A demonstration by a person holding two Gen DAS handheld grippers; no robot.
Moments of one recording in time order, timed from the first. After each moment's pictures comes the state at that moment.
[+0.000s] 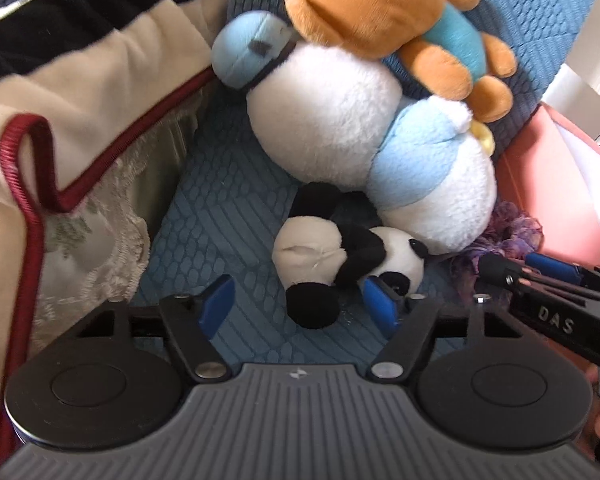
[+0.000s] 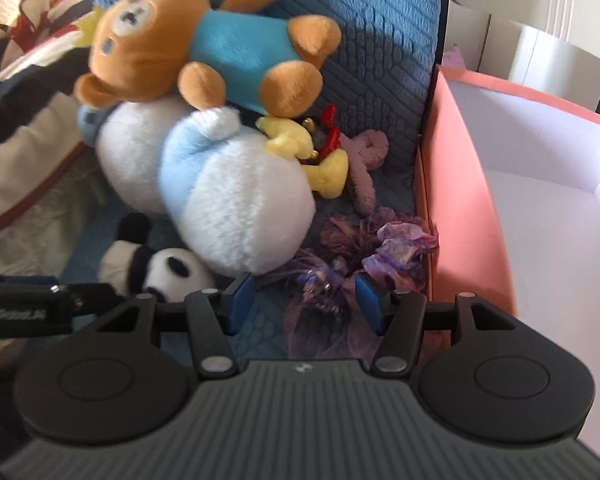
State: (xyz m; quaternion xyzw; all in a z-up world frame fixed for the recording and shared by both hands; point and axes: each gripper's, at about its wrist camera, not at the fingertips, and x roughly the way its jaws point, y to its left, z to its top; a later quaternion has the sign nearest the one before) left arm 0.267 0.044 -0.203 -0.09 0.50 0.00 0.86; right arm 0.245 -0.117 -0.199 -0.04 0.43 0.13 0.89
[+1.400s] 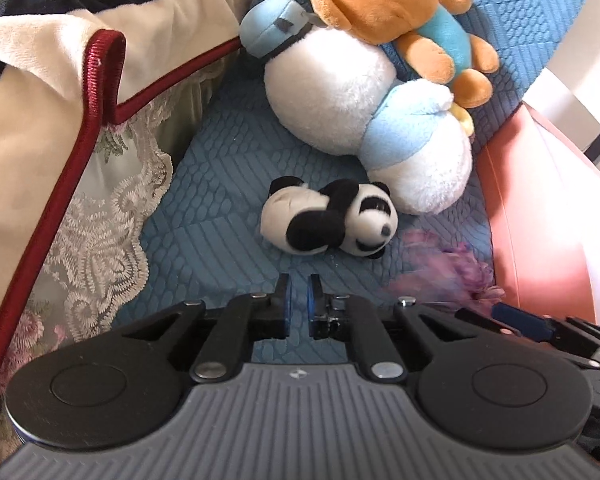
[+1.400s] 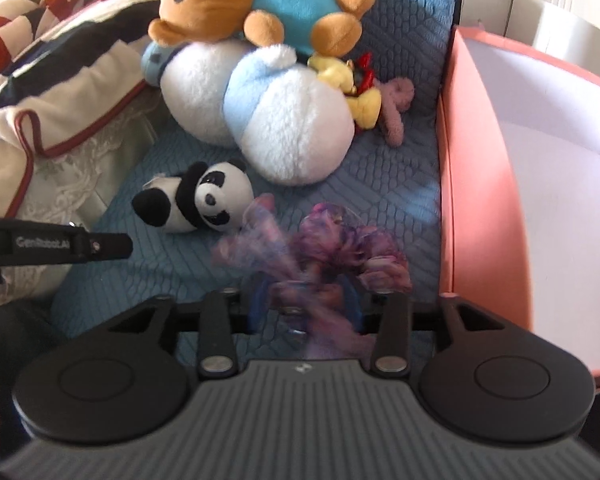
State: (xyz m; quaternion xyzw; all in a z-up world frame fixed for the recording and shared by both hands) left arm 0.215 0.054 -0.182 -0.14 0.51 0.00 0.85; right arm 0.182 -0.118 -0.177 -0.03 0.47 0.17 0.87
